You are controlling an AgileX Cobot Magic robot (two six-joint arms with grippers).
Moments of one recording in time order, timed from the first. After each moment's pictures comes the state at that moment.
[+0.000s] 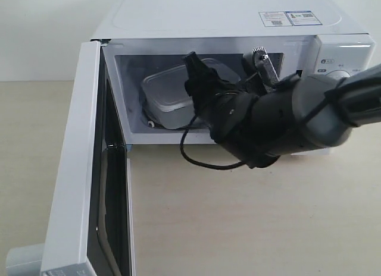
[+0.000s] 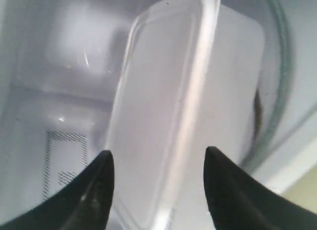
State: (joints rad) left arm -0.01 0.00 0.00 -0.09 0.29 0.05; right arm 0.67 1.91 -1.07 1.11 -0.60 0.38
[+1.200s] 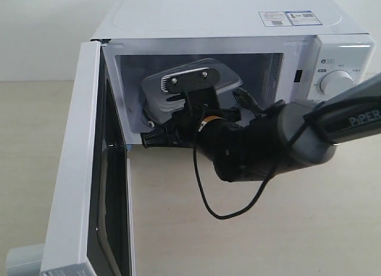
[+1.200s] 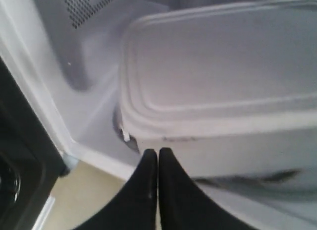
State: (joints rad) left arm -0.01 0.00 0.00 -0.09 0.29 0.05; right arm 0.67 1.99 -1.03 0.56 -0.53 -0.33
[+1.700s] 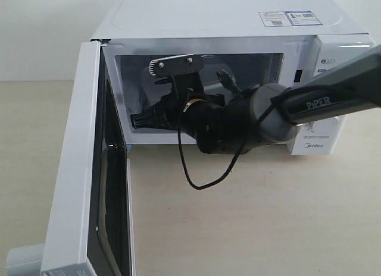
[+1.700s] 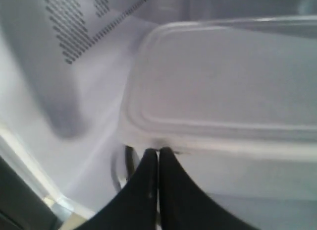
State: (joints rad) left arm -0.01 0.00 0.00 -0.09 0.29 0.05; right arm 0.63 2.10 -1.23 0.55 -0.43 -0.34
